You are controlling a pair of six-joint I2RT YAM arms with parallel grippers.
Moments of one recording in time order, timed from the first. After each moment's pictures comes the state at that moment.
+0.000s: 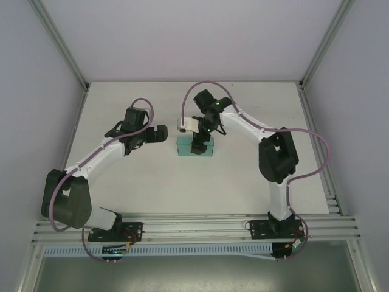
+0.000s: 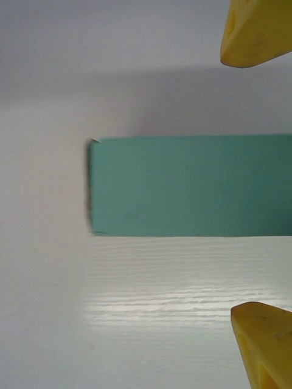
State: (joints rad) left arm -0.33 1.43 0.96 -0.37 0.03 -0.36; right arm 0.65 2.01 1.71 -0.95 -0.40 -0.90
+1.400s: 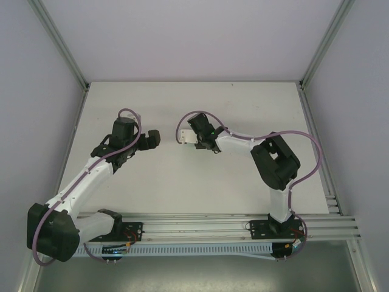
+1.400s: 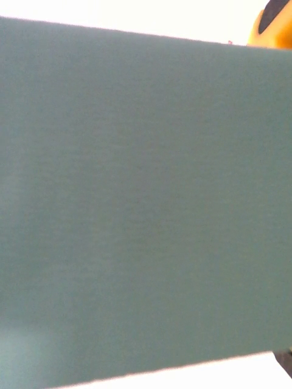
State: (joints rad) left arm -0.33 1.15 0.81 -0.37 -0.01 -0.40; right arm 0.76 1.93 1.25 -0.19 0.29 -1.03
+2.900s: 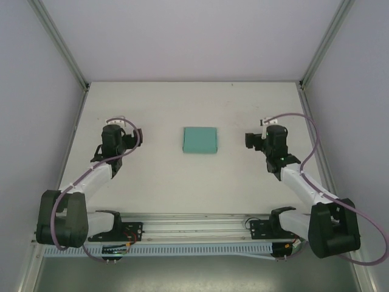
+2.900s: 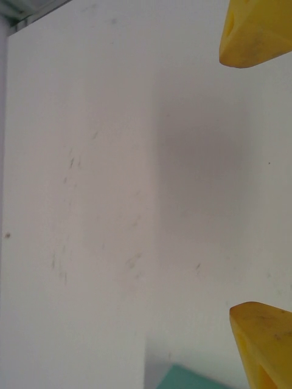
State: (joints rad) left arm -0.12 1.26 0.53 0.24 -0.14 -0.12; right arm 0.19 1.13 0.50 0.09 0.15 0.05
